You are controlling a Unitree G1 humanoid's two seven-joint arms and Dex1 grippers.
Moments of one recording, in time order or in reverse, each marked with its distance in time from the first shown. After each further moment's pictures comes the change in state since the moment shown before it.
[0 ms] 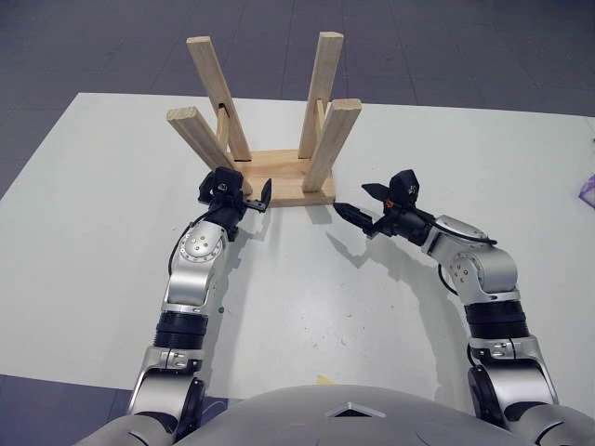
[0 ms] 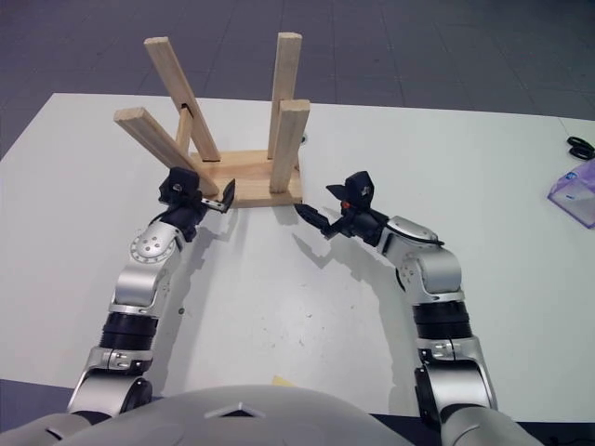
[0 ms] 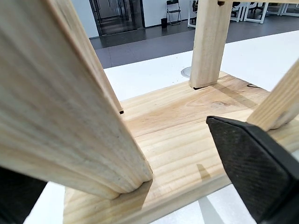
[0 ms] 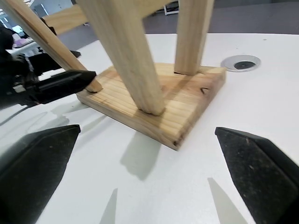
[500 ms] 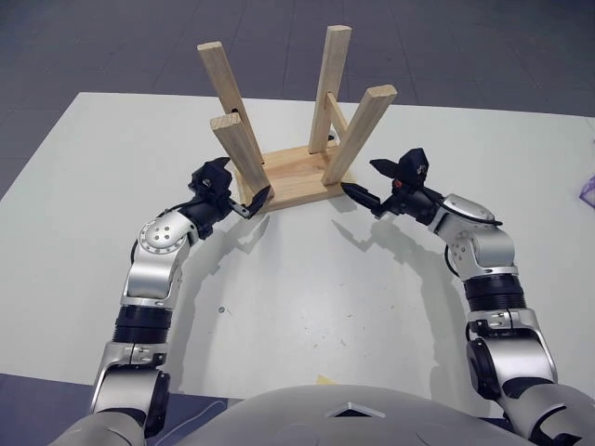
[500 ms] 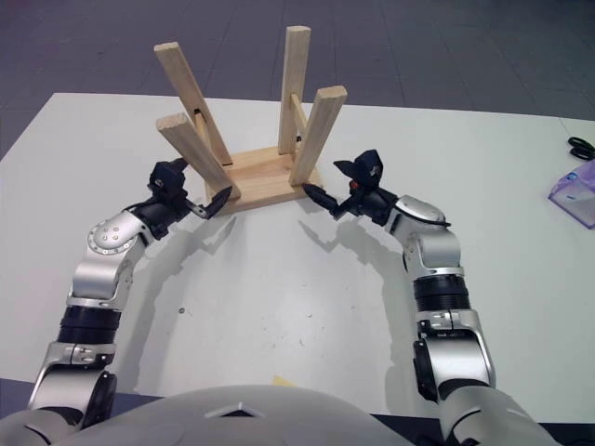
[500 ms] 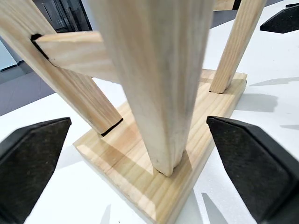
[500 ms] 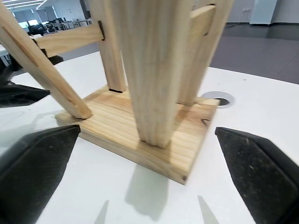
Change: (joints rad) left arm -0.046 0.206 0.050 0.014 -0.097 -0.043 -0.342; right arm -0.154 -0.034 -0.051 0.330 -0.115 -0.274 0.073
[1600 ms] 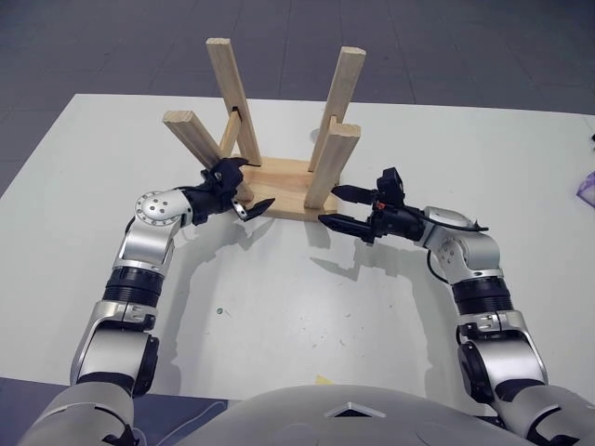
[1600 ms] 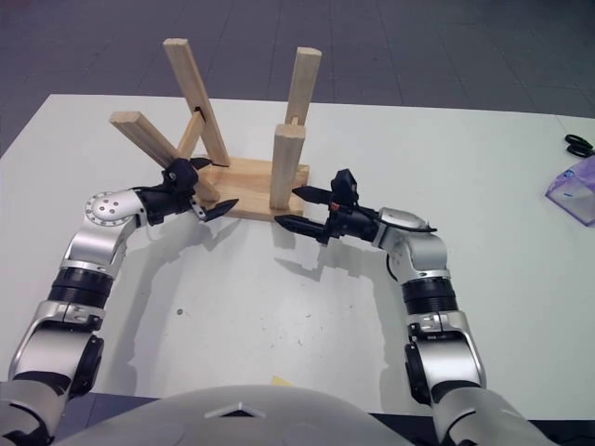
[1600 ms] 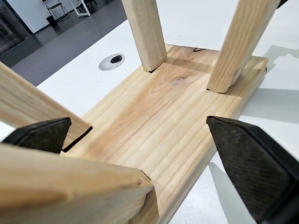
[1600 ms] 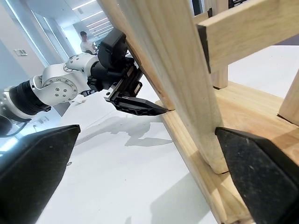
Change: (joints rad) left arm -0.171 0.111 -0.101 0.268 0.051 -0.145 -0.293; right arm 0.052 0.054 0.066 -0.122 0.136 0.205 0.375
